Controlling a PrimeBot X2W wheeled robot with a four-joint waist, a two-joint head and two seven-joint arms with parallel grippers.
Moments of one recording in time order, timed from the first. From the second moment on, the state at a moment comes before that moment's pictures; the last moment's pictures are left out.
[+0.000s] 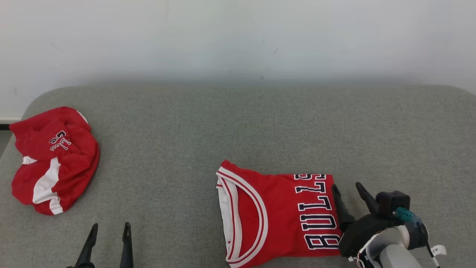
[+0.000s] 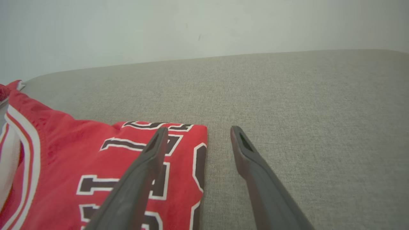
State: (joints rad) left arm 0.06 0.08 0.06 0.16 -0.08 -0.13 -0.26; right arm -0.29 -0.16 0.05 0.58 0.23 0.13 -0.15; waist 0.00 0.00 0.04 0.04
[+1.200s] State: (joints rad) left arm -0.05 0.08 0.03 0.15 -0.12 -0.13 -0.26; right arm -0.68 -0.29 0.21 0.88 0.38 0.13 -0.11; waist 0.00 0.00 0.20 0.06
